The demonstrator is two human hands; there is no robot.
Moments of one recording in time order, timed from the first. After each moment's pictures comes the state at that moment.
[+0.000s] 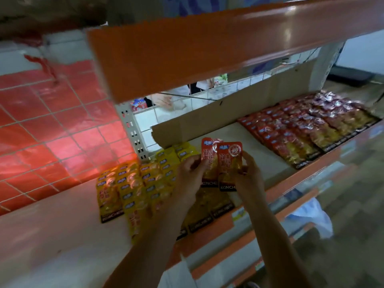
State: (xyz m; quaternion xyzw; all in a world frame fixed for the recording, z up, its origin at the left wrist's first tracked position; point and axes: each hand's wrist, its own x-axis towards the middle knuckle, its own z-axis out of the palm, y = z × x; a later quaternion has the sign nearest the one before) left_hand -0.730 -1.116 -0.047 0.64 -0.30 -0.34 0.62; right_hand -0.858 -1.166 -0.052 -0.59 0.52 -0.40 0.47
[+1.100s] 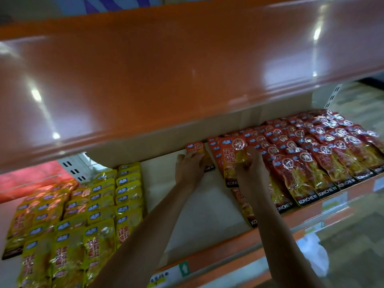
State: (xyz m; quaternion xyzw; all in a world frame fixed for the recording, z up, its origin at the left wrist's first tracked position) left_hand -0.768 -1.361 -0.108 0.85 -0.50 0.00 0.19; right_hand -0.948 -1.381 -0.036 -0.66 0.50 -0.34 0.45
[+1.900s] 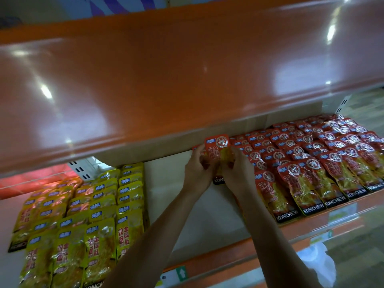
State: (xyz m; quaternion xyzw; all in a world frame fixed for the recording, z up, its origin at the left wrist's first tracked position) left_hand -0.815 -1.336 -0.061 0.71 -0.34 -0.22 0.58; right_hand -0.911 -1.394 -0.041 -0.76 0.45 -0.29 0.38
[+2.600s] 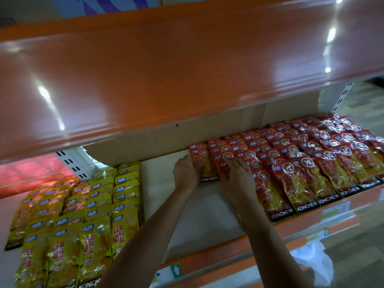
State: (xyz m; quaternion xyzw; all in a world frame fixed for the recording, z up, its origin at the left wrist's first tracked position) left_hand -0.794 -1.346 -0.079 0.87 -0.33 -0.10 0.36; right_hand -0.931 -1.393 -0.060 -0.83 0.45 -0.21 0.26
